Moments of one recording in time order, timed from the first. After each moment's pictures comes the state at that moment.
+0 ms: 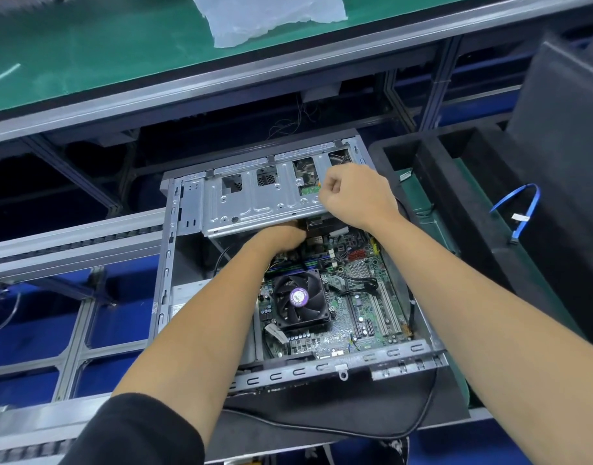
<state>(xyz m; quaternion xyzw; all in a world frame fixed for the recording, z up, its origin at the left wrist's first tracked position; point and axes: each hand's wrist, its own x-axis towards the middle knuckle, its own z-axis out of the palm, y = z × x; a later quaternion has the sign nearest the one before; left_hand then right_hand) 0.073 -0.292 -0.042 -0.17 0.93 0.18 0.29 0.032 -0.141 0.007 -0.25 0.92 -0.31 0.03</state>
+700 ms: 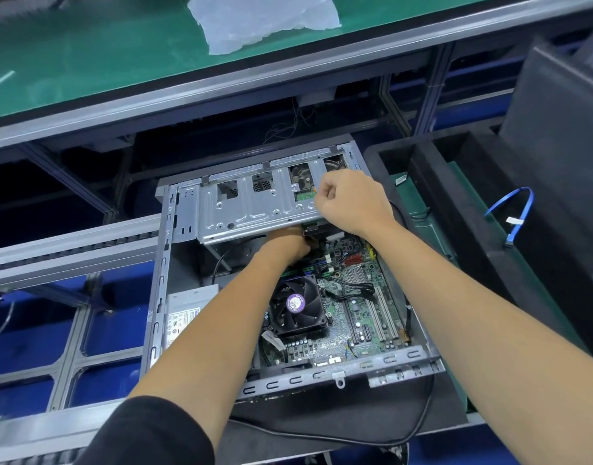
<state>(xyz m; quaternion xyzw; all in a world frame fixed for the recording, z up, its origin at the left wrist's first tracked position) 0.066 -0.279 -0.058 -0.16 0.95 0.07 0.24 0.033 -0.142 0.008 -0.24 0.92 -0.32 0.04</state>
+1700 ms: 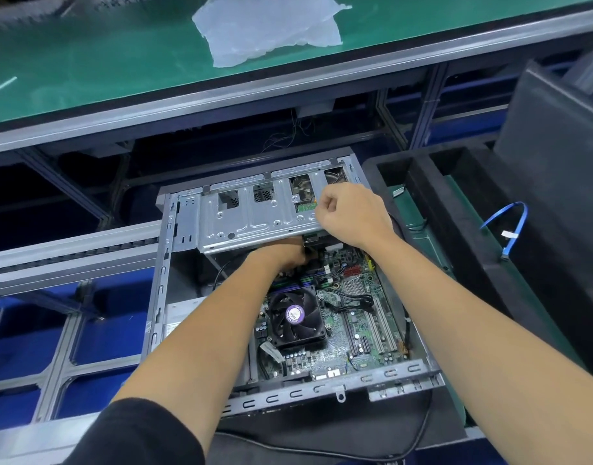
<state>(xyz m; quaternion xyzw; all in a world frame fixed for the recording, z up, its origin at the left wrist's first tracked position) 0.070 -0.291 -0.050 -0.09 0.96 0.10 0.26 0.034 -0.142 0.011 -0.24 0.92 -0.31 0.04</state>
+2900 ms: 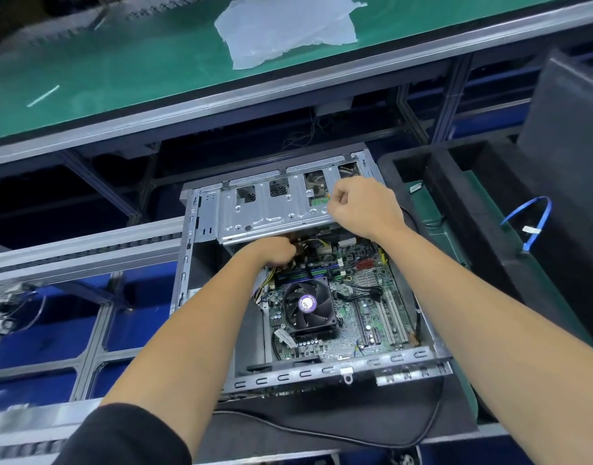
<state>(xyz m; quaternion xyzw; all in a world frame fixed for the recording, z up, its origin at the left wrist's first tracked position) 0.100 -0.314 -0.022 -0.18 0.93 0.09 0.30 0.034 -0.141 0.010 -0.25 0.92 -0.31 0.05</state>
